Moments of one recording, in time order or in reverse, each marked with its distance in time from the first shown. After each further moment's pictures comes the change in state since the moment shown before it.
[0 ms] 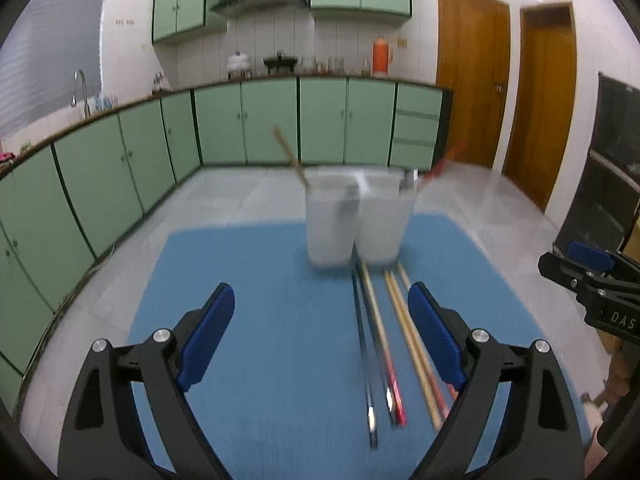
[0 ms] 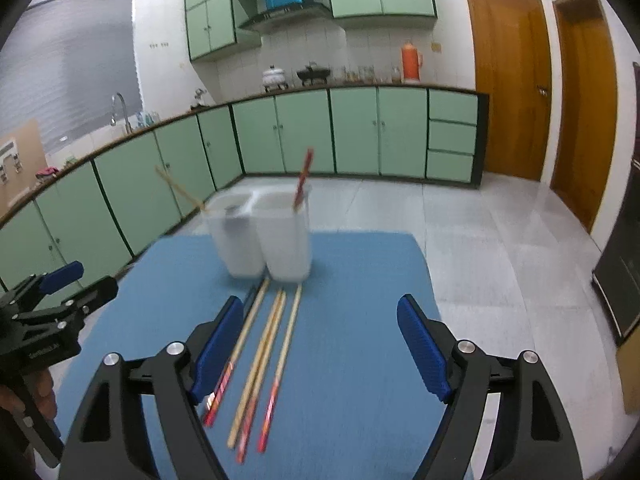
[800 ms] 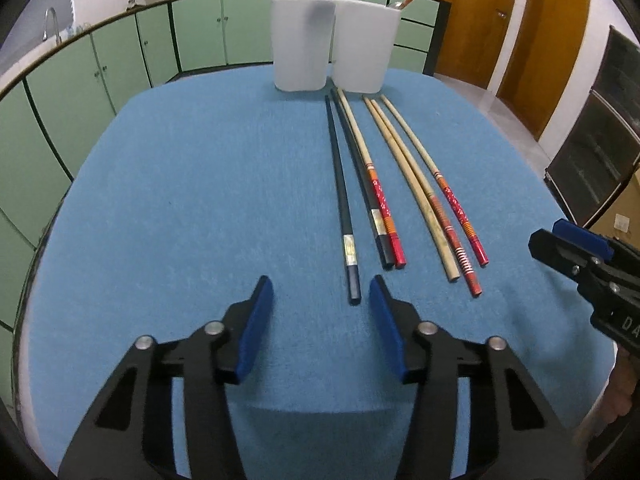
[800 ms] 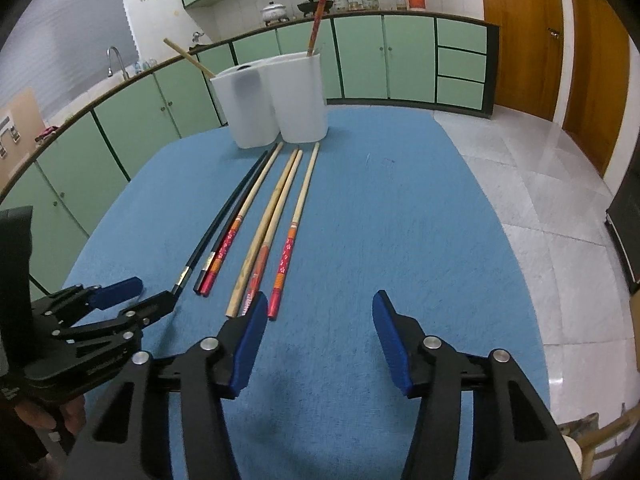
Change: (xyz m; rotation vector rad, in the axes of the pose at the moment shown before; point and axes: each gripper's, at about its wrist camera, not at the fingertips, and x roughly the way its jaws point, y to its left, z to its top) left arm 0.035 -0.018 -0.118 -0.016 0.332 -0.059; right arm 0.022 0.012 -0.096 0.025 0.217 0.053
